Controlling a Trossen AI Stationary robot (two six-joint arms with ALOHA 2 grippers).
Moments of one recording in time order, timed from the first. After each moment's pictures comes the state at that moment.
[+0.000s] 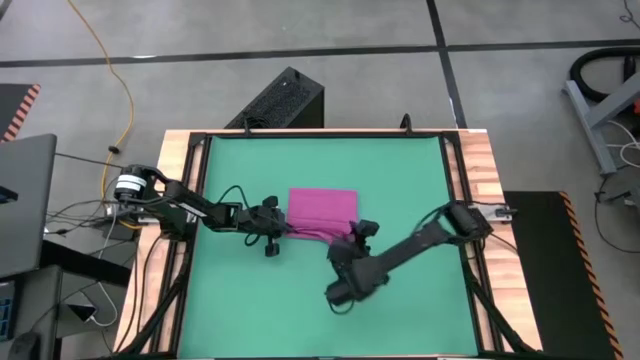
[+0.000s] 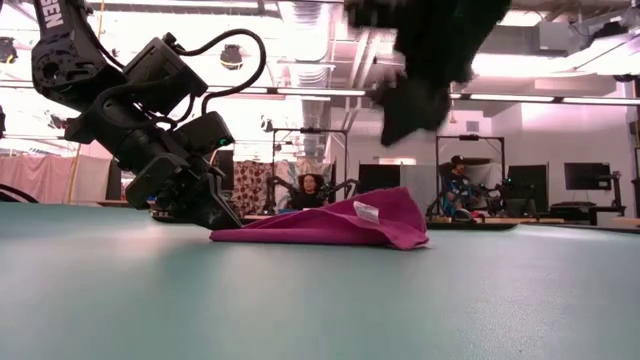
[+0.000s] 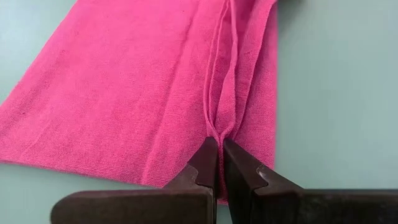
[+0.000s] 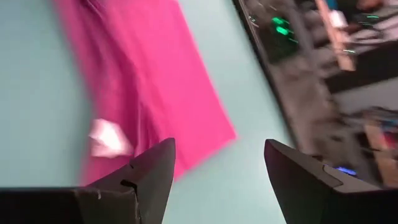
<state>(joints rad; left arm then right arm) -0.01 1.62 0.37 0.51 -0.10 -0.05 0.46 2.10 1.67 -1.34 1.02 0.91</state>
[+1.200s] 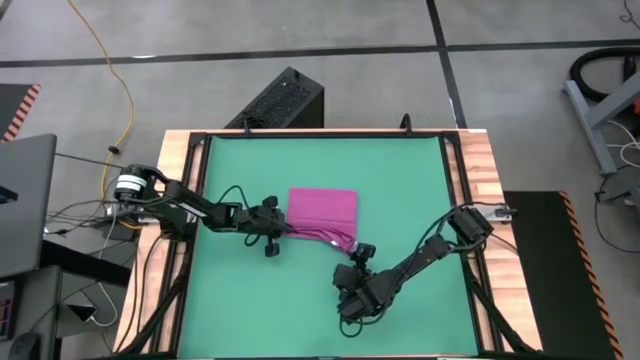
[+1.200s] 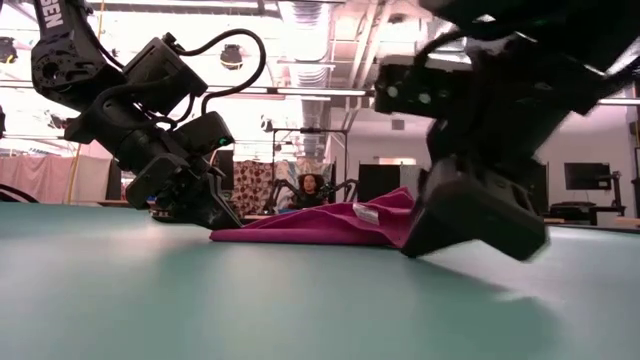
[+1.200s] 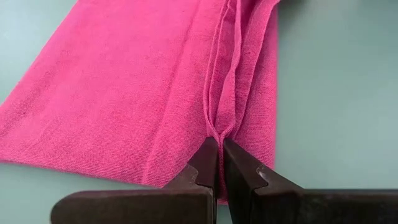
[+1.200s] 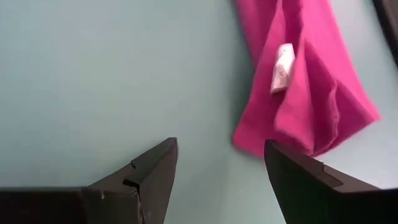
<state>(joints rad) -0.01 1.62 0.37 0.51 -0.11 -0.05 0.56 2.11 1.40 -0.80 0.82 0.76</state>
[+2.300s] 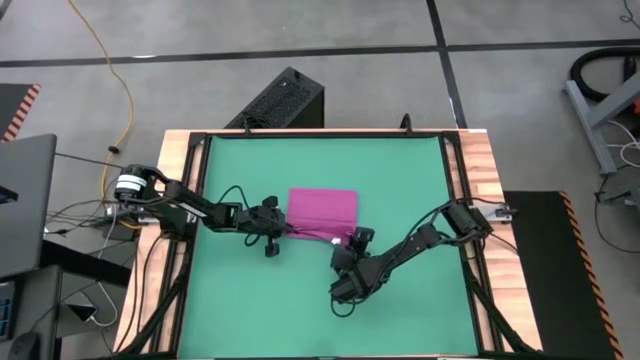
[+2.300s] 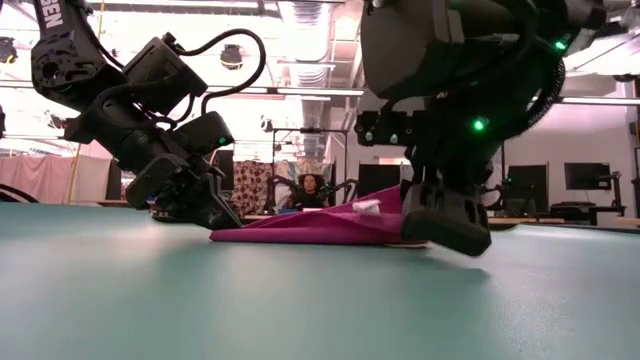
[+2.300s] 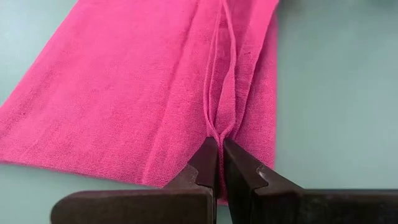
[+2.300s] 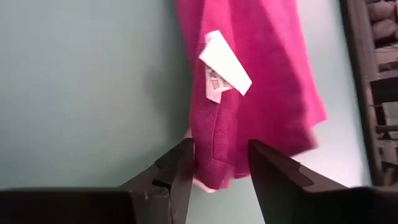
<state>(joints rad) -0.01 1.62 0.37 0.51 -0.11 -0.05 0.44 2.12 1.40 -0.94 0.85 0.68</state>
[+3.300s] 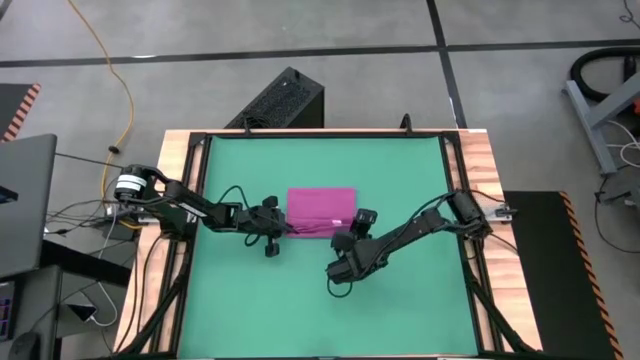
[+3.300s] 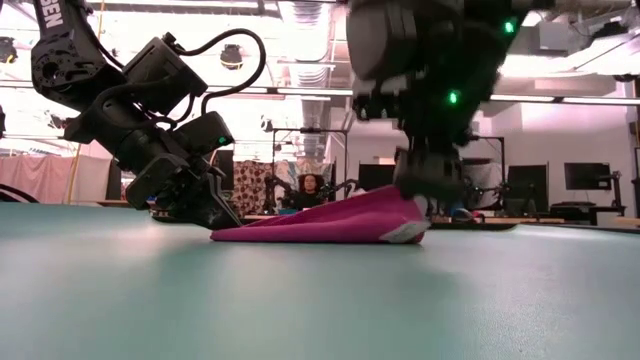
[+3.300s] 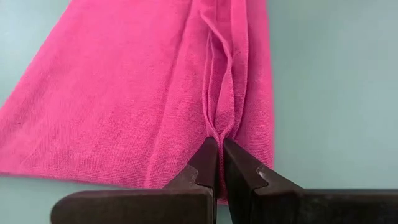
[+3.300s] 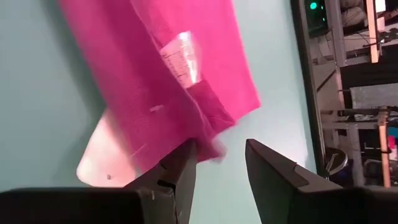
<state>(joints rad) -0.01 1.62 0.37 0.51 -0.11 -0.04 0.34 2.04 1.42 -1.11 0.89 0.63</state>
